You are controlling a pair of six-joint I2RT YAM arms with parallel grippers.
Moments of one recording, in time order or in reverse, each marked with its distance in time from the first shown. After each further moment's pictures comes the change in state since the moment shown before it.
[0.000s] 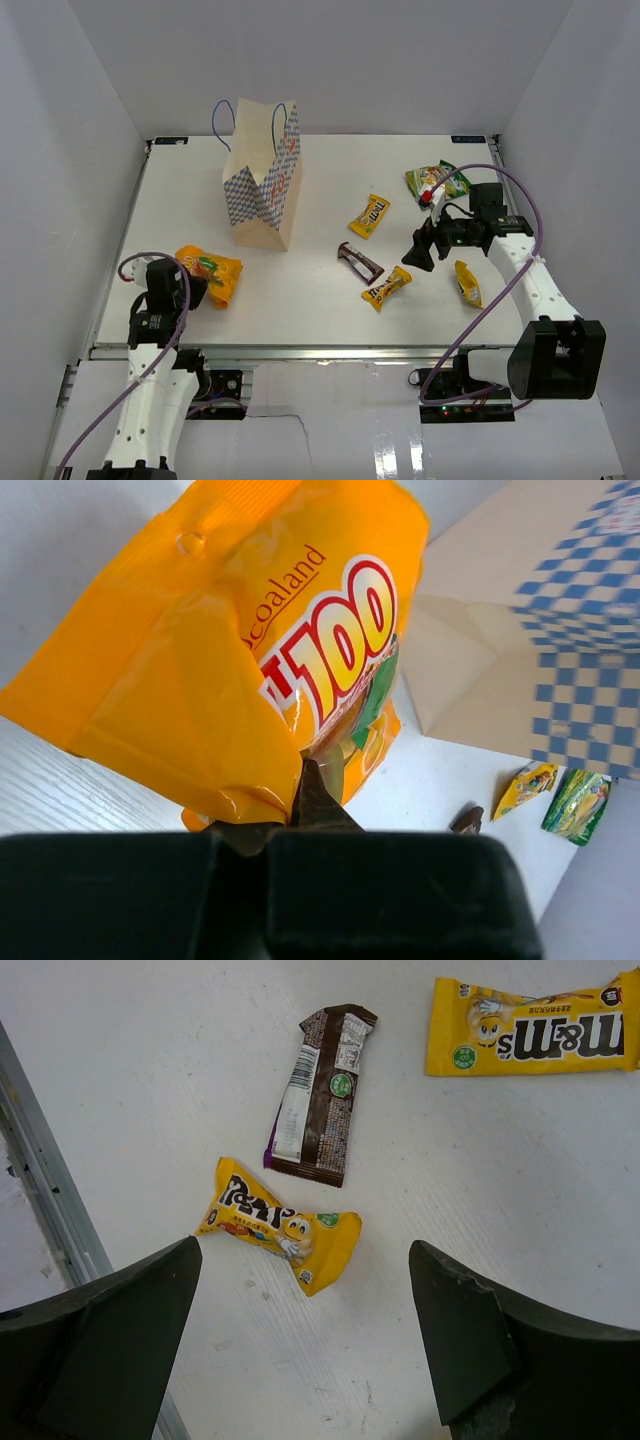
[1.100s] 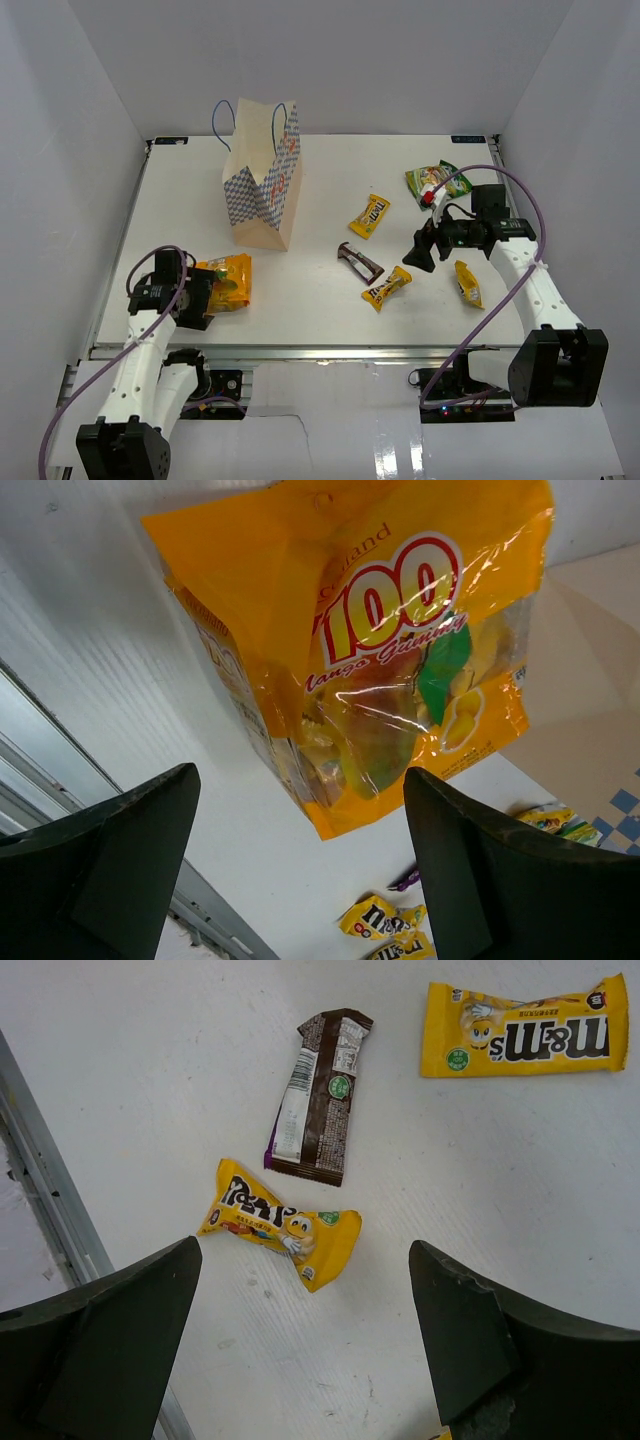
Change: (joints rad) left arm 0.001 0.238 0.170 -0.340 0.055 -0.296; right arm 0.000 -0.049 -0.008 0.001 0.013 0.019
